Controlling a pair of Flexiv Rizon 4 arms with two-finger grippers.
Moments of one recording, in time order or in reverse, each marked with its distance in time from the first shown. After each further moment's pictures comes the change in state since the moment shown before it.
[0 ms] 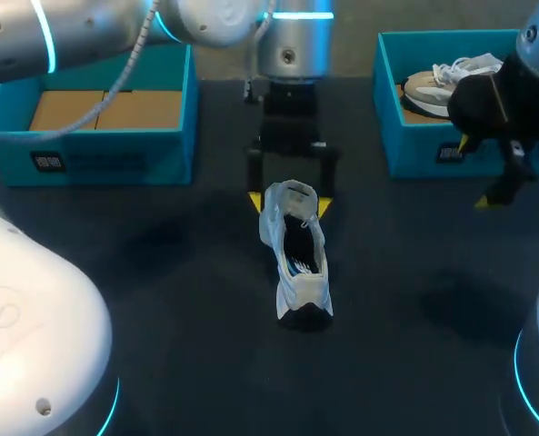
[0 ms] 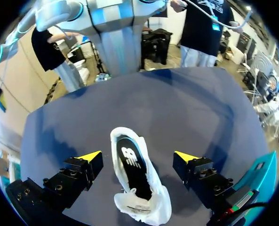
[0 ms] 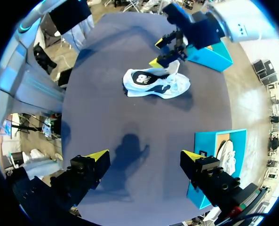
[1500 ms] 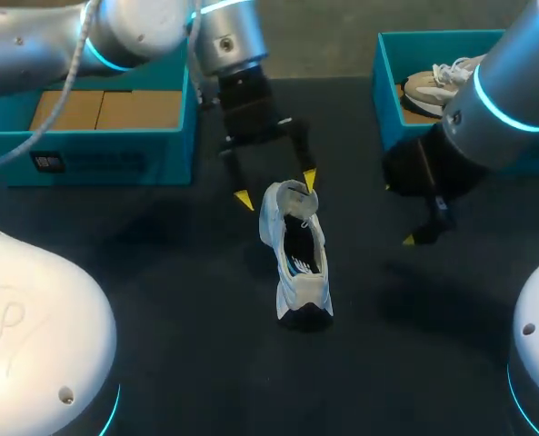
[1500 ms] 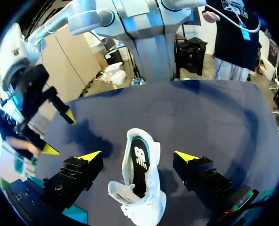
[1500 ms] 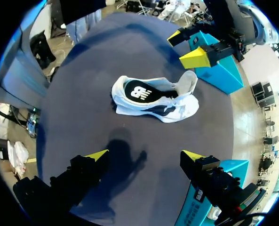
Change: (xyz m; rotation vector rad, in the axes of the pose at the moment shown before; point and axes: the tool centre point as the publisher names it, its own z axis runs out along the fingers) left arm 0.014 -0.005 -0.025 0.064 -0.339 -0.184; right arm -0.010 0.058 0.103 -0.114 -0.069 -0.139
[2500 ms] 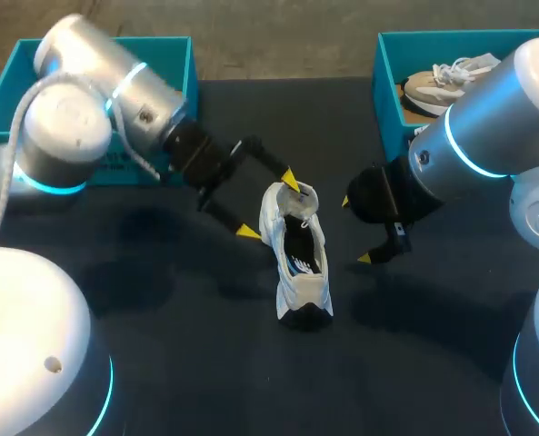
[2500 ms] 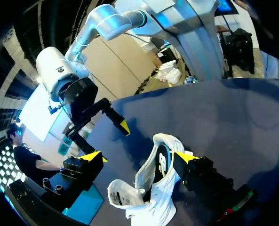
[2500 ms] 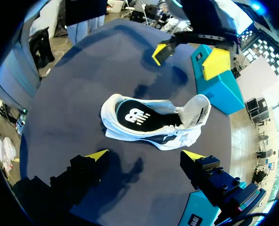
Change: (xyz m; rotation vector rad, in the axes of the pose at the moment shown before) left arm 0.009 -0.008 0.014 0.004 -0.576 -0.072; right arm -0.005 0.053 0.063 -0.137 -0.085 -0.074
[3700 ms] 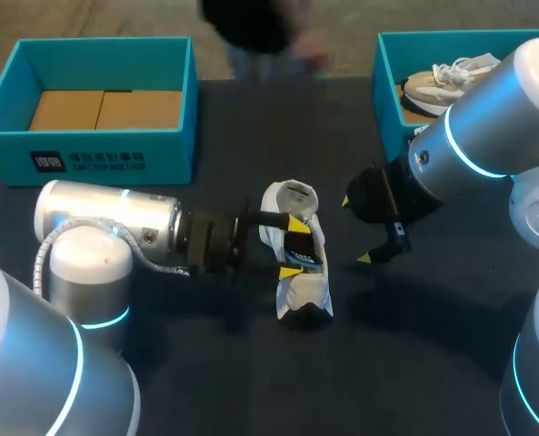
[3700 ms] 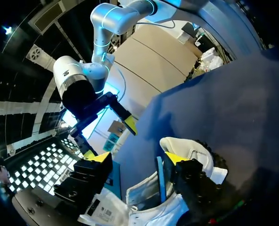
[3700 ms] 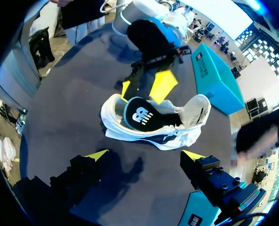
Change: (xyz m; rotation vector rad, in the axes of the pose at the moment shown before) left arm 0.021 0.008 0.069 -0.032 -0.545 0.051; right arm 0.000 0.000 0.000 0.000 0.000 0.000
